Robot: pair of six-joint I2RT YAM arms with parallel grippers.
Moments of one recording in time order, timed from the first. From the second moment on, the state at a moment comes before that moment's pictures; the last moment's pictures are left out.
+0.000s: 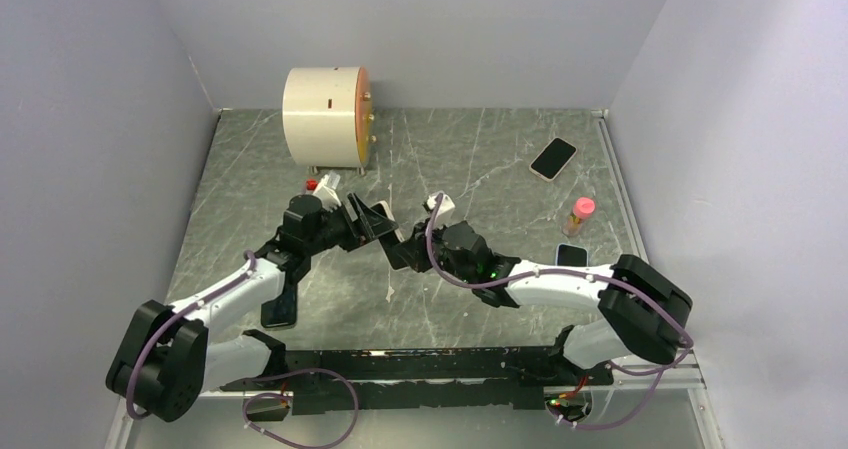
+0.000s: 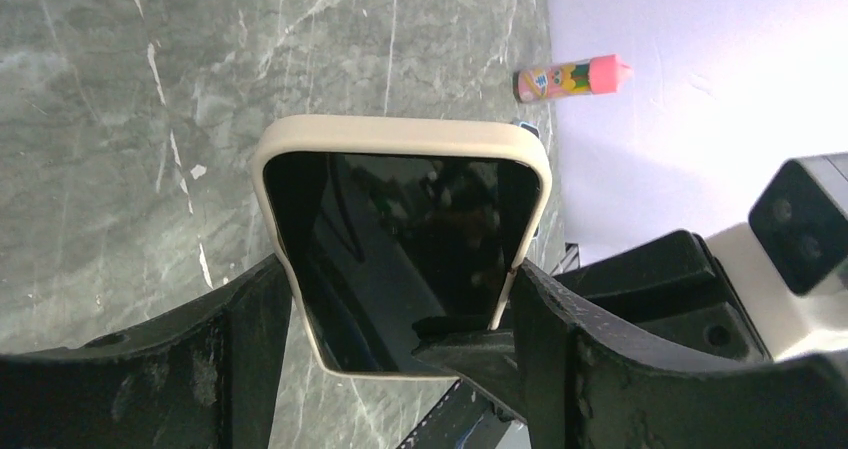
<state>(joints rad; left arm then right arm) -0.44 1.16 0.50 0.28 0.38 -0.94 0.99 1.41 0.62 0.49 0.13 0.48</state>
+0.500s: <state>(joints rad) -0.44 0.99 0.48 0.35 0.40 -0.70 0.72 1.22 0.42 0.62 -0.24 0.54</state>
